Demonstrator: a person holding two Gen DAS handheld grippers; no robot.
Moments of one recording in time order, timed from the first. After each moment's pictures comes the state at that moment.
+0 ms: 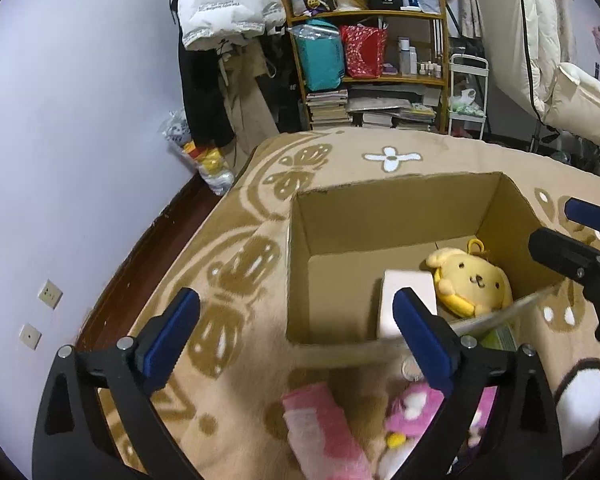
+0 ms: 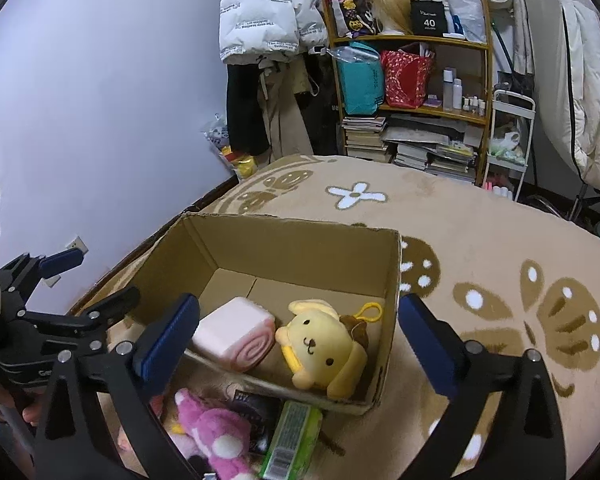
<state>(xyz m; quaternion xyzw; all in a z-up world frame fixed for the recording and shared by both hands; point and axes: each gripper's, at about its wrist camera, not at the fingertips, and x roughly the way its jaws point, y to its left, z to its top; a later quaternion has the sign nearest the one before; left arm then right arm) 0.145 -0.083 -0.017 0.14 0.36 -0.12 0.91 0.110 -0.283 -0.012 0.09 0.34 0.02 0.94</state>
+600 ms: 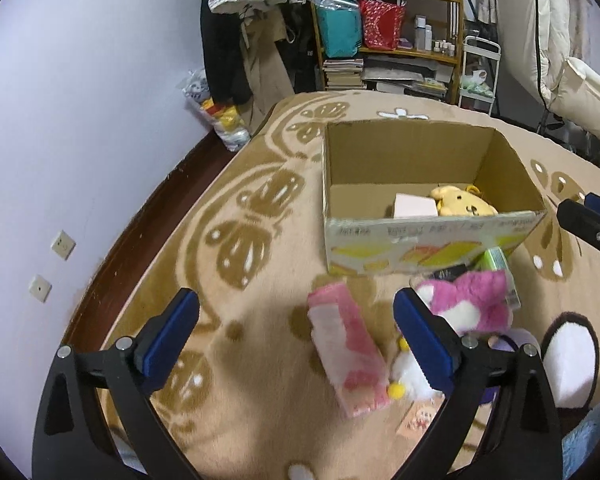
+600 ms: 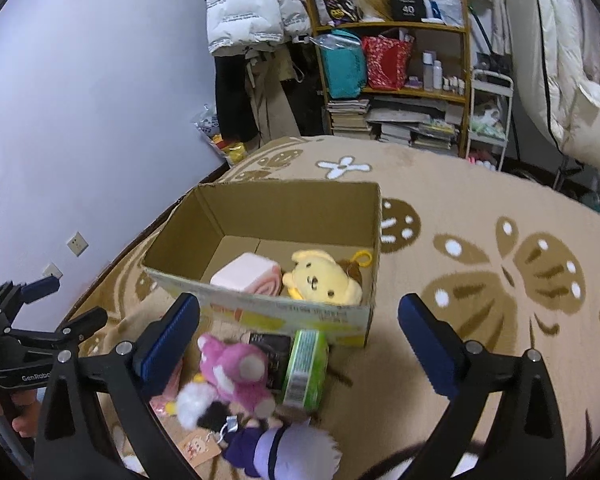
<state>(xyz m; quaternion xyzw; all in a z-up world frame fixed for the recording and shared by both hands) 0.083 -0.036 -0.014 0.12 0.42 -0.09 0.89 0.048 -0.274 -0.005 0.11 0.36 -0.01 0.92</state>
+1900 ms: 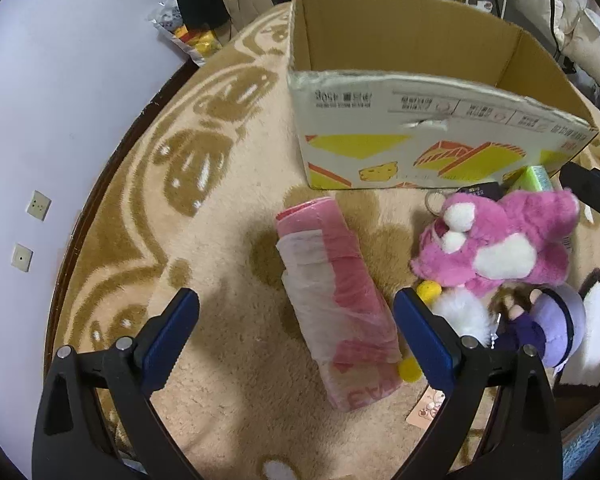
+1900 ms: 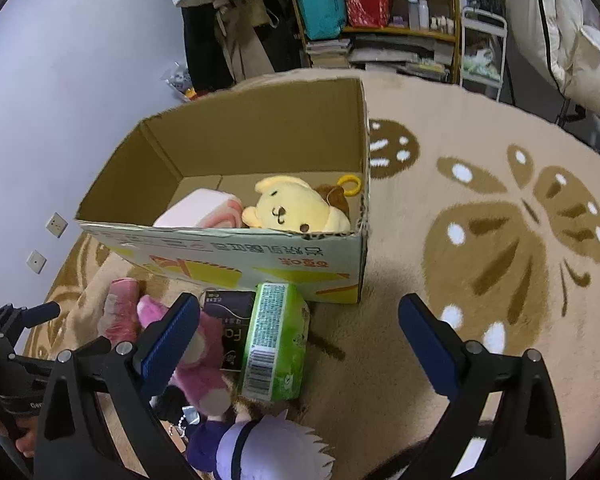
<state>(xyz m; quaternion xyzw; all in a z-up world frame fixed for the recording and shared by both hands) 0.110 -0.052 -0.106 0.15 0.54 -0.10 0.82 0.082 -0.282 -0.082 0.14 0.45 -0.03 0.88</state>
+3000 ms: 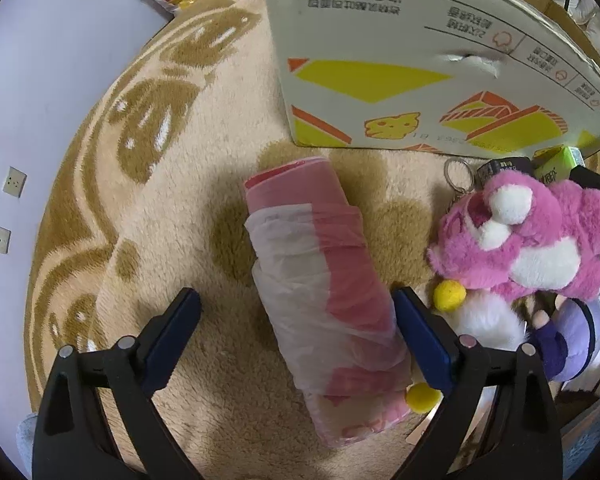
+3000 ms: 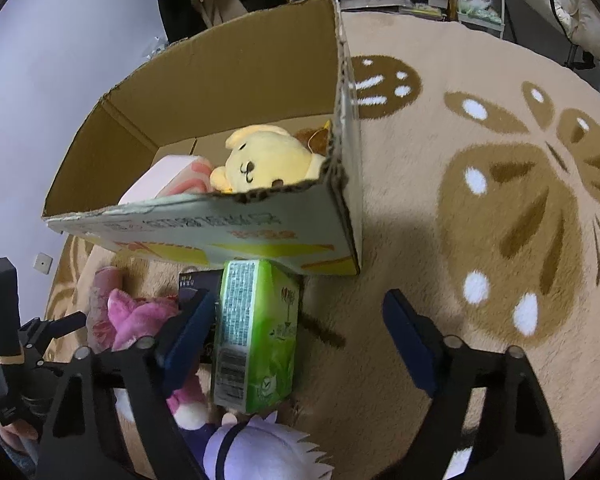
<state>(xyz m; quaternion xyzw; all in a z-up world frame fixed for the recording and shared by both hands) 0.143 -0.045 -0.157 0.12 0.61 -0.11 0.78 0.102 -0.295 -0.119 0.19 0.52 -0.02 0.83</state>
